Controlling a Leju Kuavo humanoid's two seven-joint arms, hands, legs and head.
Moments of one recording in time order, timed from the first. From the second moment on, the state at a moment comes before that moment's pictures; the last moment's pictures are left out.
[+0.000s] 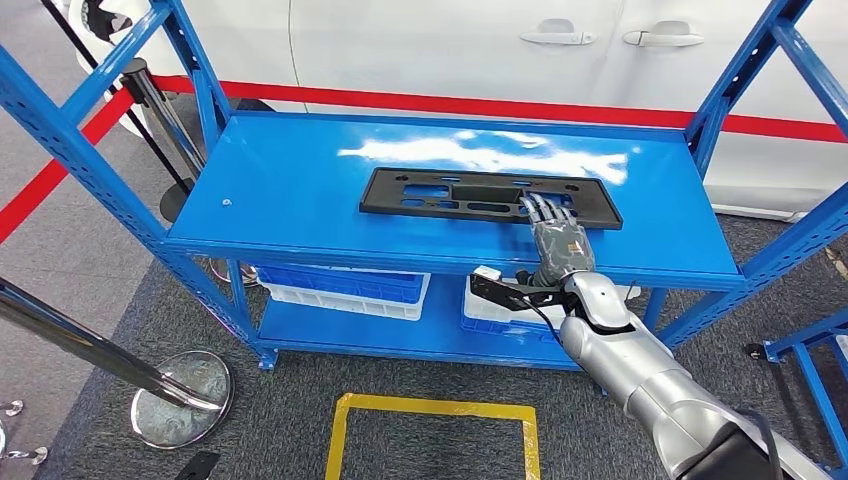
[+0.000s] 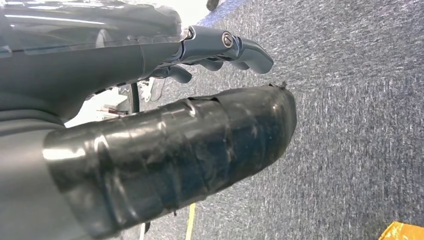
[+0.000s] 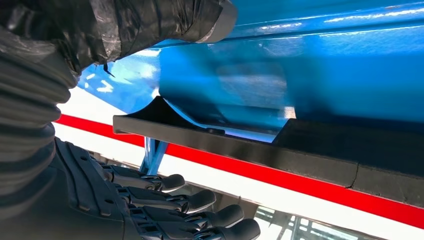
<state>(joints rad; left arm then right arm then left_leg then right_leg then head) -0.04 -0.08 0.98 -0.12 -1.19 -0.23 0.02 -0.92 -0.01 0.95 -0.45 0.85 -0.36 -0.31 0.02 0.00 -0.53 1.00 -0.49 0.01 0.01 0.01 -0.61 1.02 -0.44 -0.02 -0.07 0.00</state>
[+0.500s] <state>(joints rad) -0.04 -0.08 0.98 -0.12 -1.19 -0.23 0.01 -0.92 0.01 0.95 -0.45 0.85 -0.35 -0.31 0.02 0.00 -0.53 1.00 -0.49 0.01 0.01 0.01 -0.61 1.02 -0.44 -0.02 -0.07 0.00</state>
